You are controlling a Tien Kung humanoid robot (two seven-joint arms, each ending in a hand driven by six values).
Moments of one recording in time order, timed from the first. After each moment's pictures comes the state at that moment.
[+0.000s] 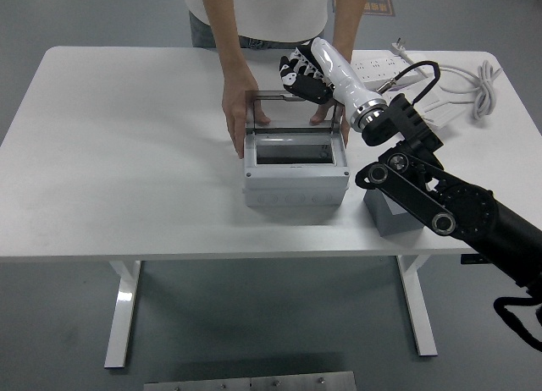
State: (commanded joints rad) left arm -0.20 0.22 -1.64 -0.27 1.84 0.00 0.42; right arm 0.80 -0.21 0.74 1.15 -1.46 -0.29 -0.15
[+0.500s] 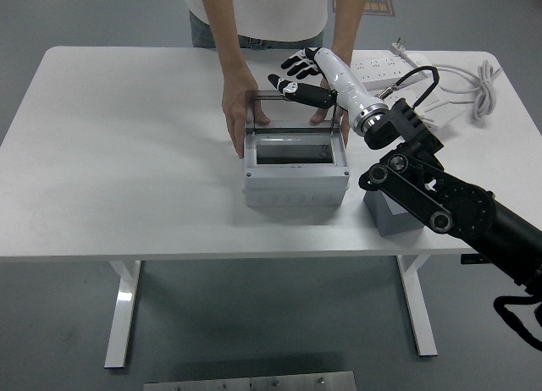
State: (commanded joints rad) left arm -0.20 0.22 -1.64 -0.27 1.84 0.00 0.42; right arm 0.80 -0.21 0.73 1.09 -1.45 -0.28 -0.14
